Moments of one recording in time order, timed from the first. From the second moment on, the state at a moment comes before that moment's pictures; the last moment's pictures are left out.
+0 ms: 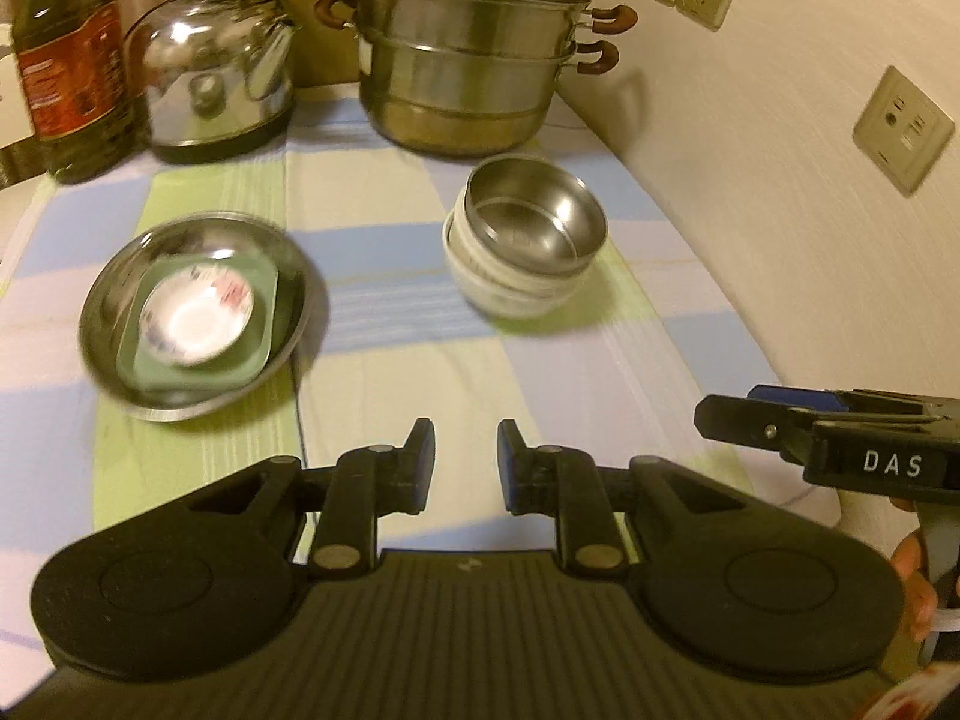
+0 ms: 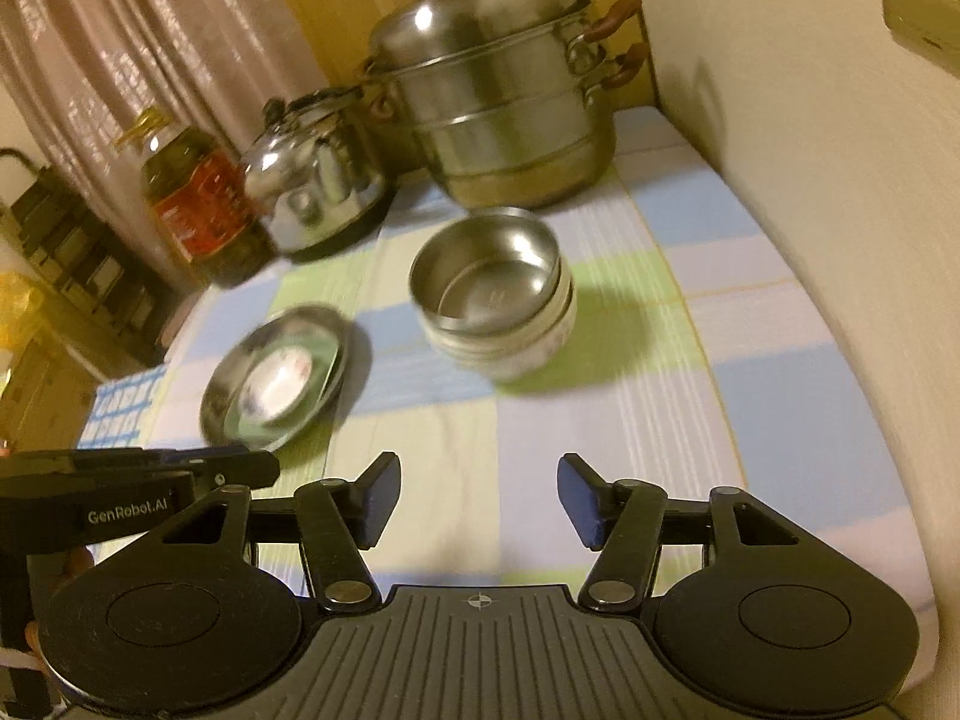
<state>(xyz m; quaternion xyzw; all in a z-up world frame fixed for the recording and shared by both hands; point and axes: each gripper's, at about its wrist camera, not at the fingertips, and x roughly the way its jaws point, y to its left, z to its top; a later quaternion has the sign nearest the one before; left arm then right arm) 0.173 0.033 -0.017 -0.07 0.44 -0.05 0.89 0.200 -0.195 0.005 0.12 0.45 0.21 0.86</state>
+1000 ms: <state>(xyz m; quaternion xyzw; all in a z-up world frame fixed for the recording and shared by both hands) 0.033 0.027 -0.024 -0.07 0.45 0.02 0.89 0.078 -0.186 -0.010 0.05 0.48 0.26 0.84</state>
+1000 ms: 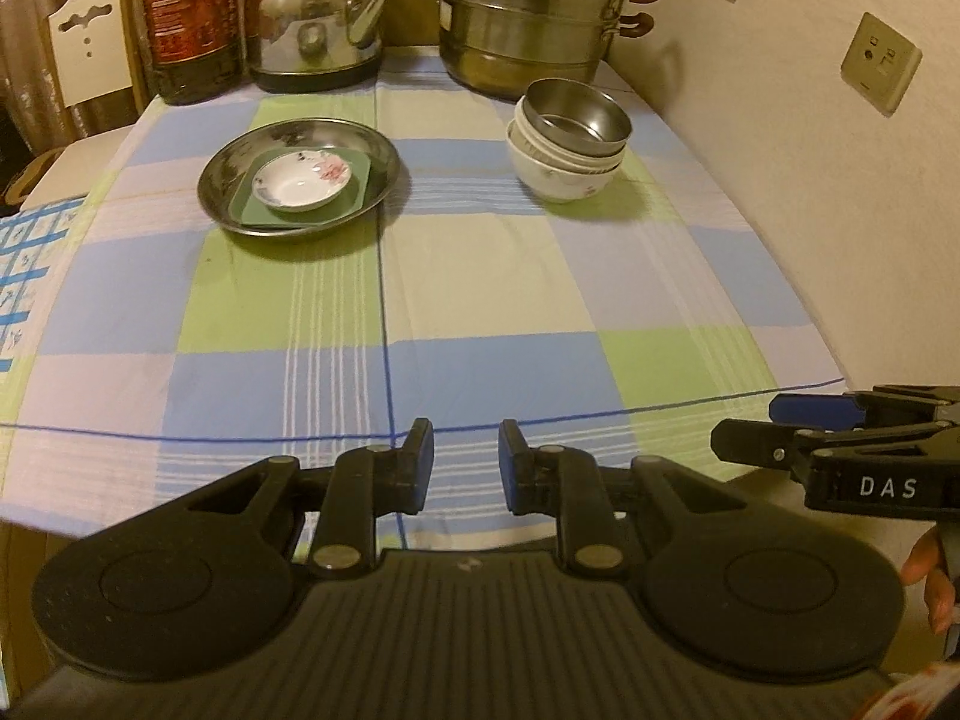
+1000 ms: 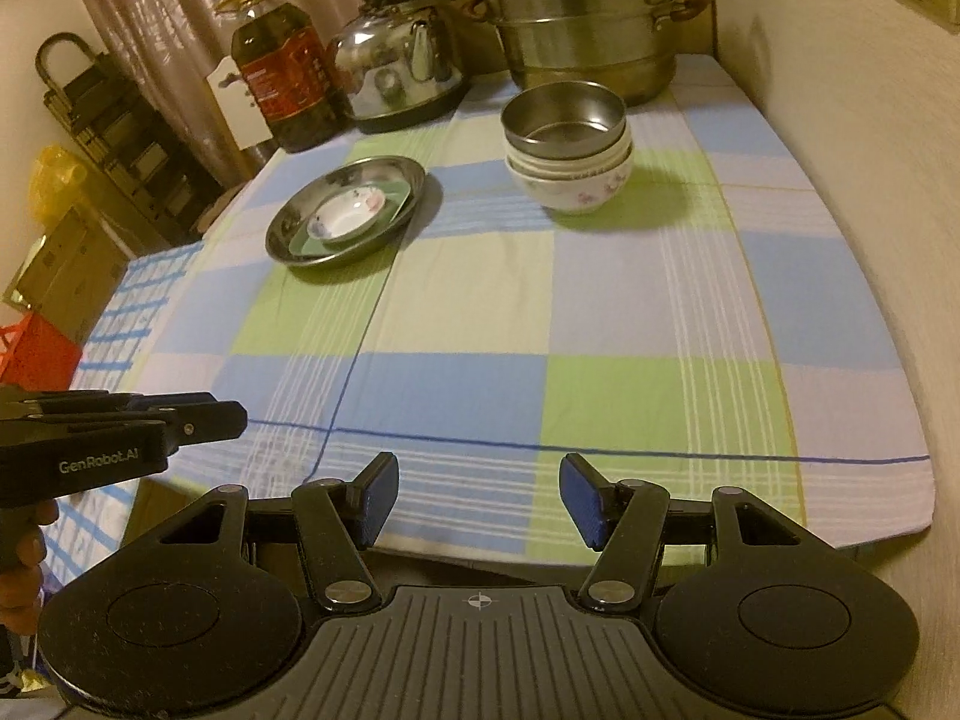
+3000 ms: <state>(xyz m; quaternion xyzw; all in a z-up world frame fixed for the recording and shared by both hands) 0.269 0.041 -0.013 -0.01 0.39 -0.12 0.91 0.247 -0.190 -0.010 0.14 0.40 0.10 0.90</state>
